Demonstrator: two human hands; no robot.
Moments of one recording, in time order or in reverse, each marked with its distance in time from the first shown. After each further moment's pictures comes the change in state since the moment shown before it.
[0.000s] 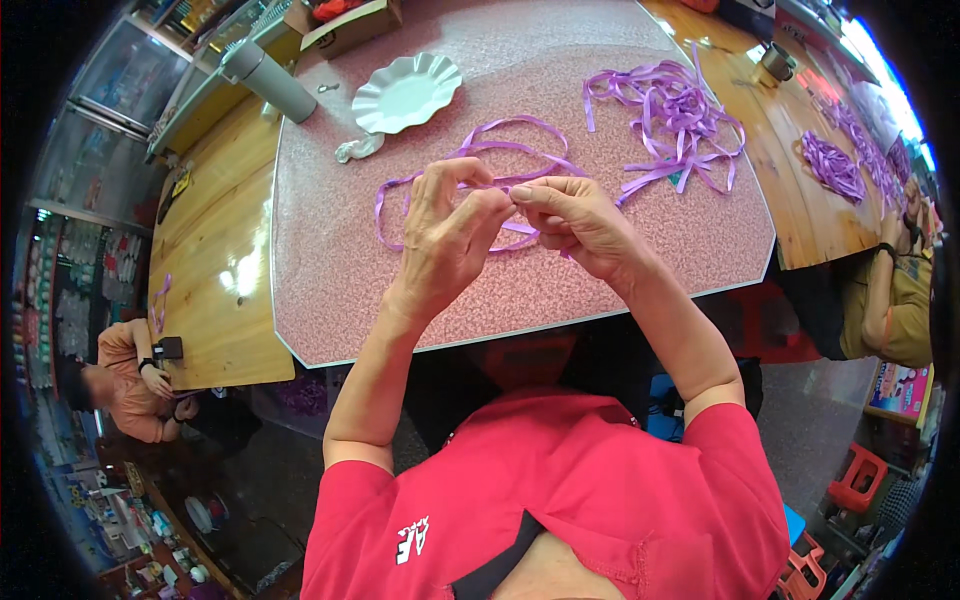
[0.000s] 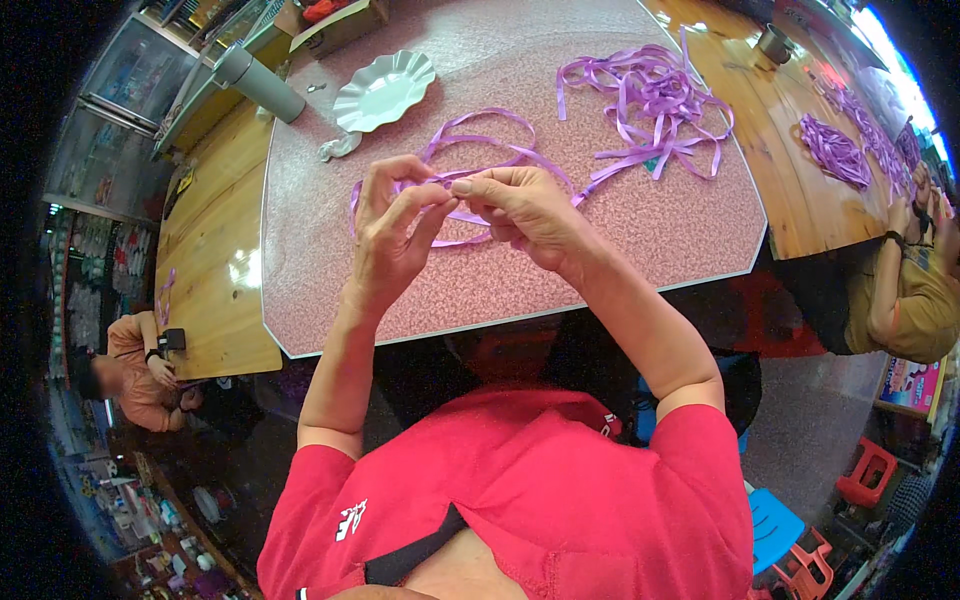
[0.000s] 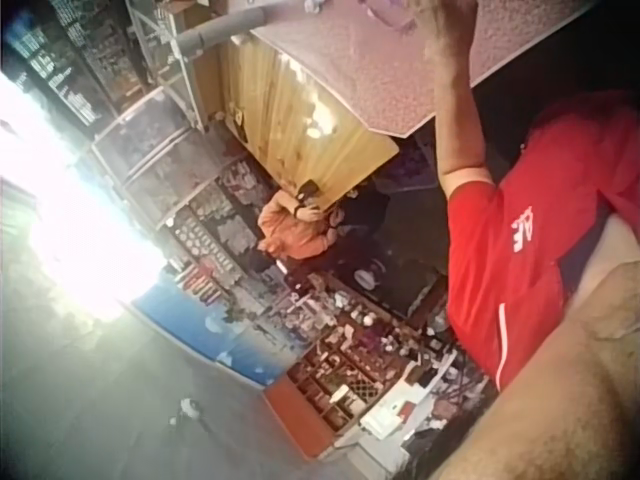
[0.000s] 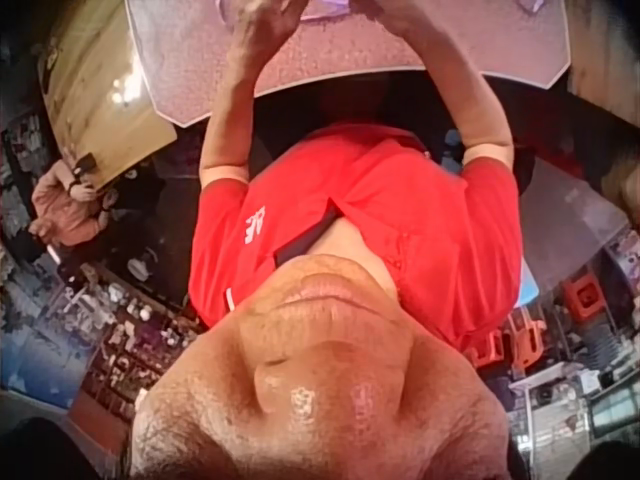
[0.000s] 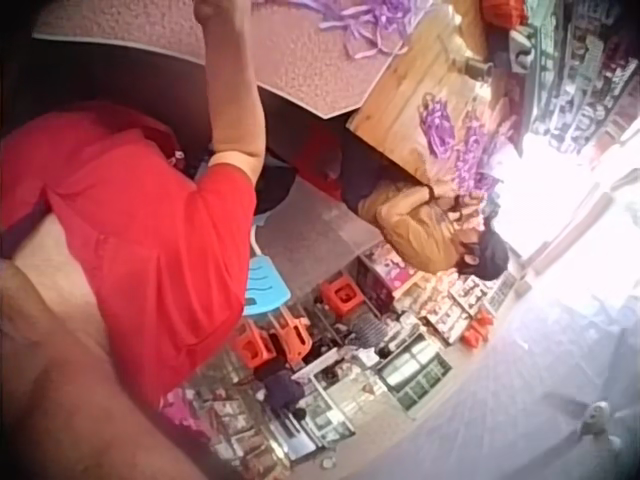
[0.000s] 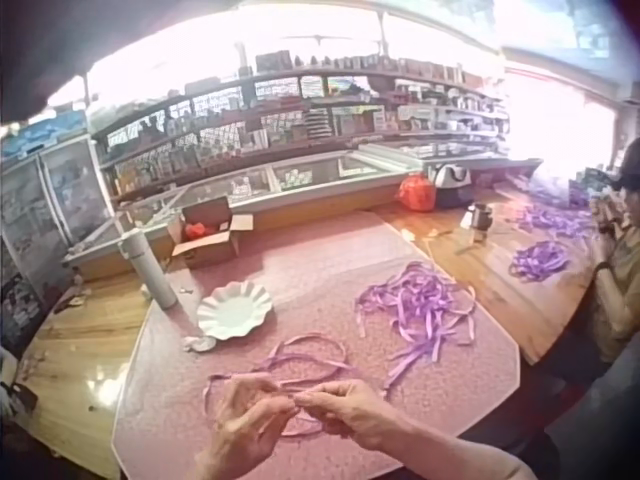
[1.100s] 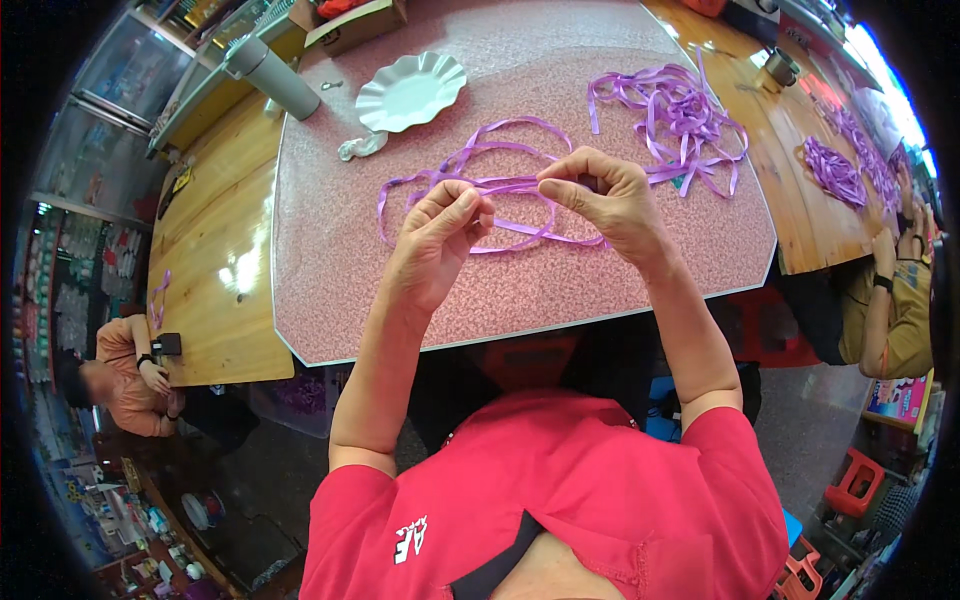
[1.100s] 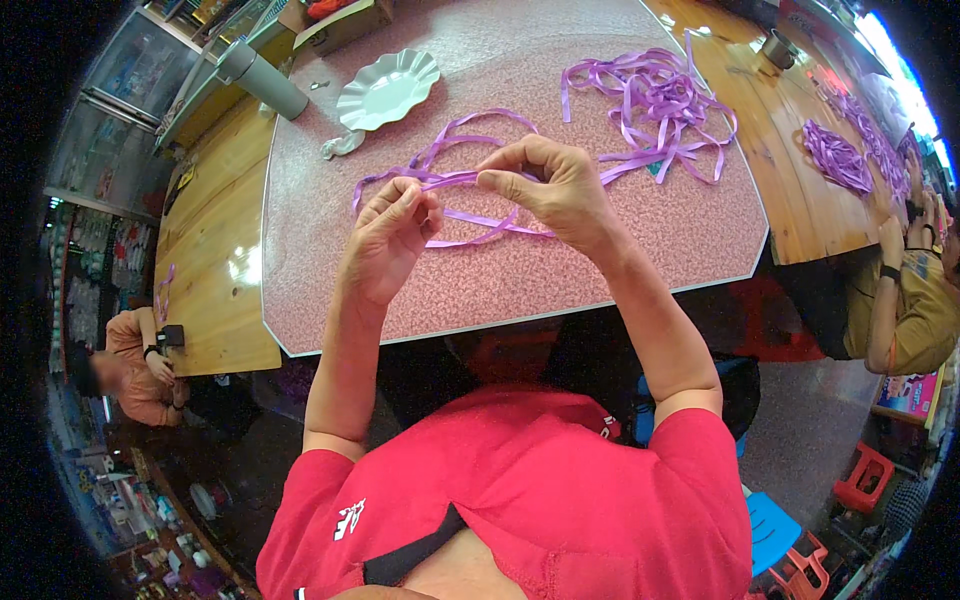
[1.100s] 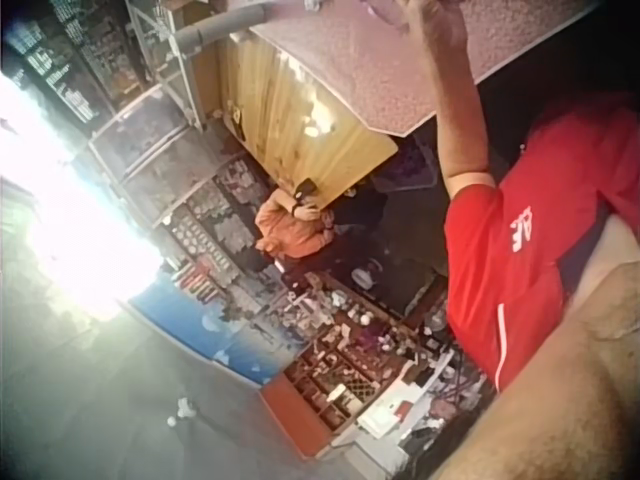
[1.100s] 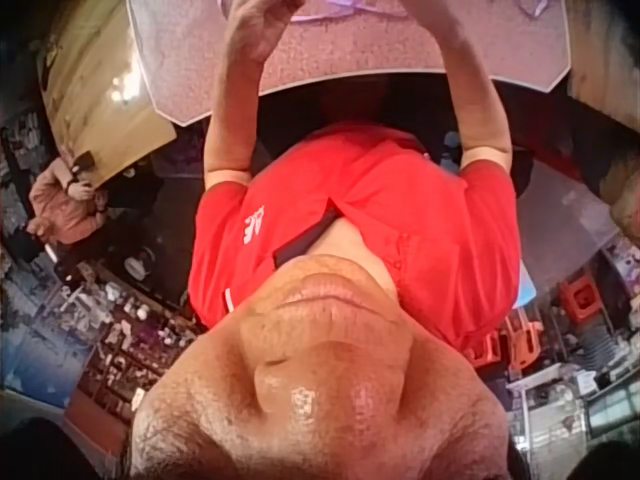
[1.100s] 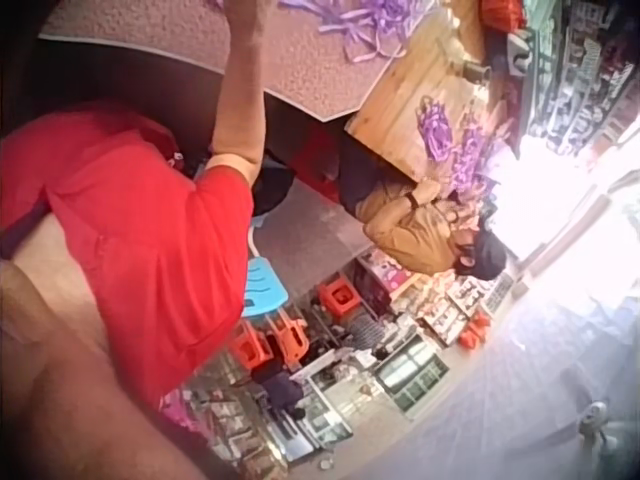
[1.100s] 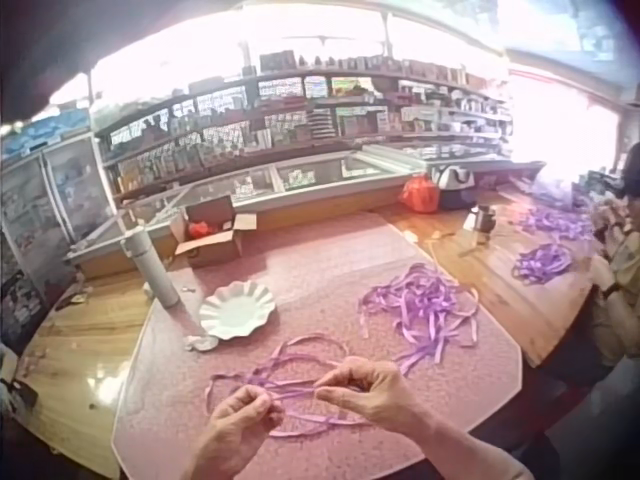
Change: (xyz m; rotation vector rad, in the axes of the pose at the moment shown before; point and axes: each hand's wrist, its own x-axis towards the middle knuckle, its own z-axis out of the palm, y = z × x) left_hand -0.022 -0.015 -0.001 -1.502 0.096 -0.941; right_hand -0.009 -0.021 -0.010 -0.599 0.108 -0.467
